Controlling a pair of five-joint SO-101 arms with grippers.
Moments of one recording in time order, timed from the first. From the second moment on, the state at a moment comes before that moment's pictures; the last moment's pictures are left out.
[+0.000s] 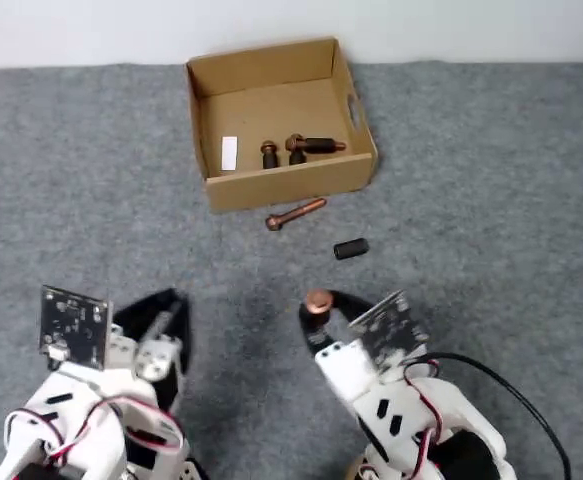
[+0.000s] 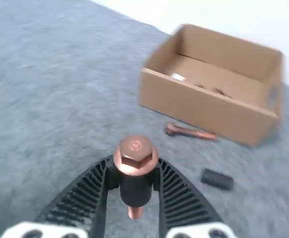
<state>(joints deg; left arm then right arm) 10.5 -91.7 48.8 85.2 13.5 -33.0 -103.2 69.5 65.4 1.5</state>
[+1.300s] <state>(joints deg) -15.2 -91.1 96.0 59.6 7.5 -16.6 -13.5 16.7 27.3 -7.3</state>
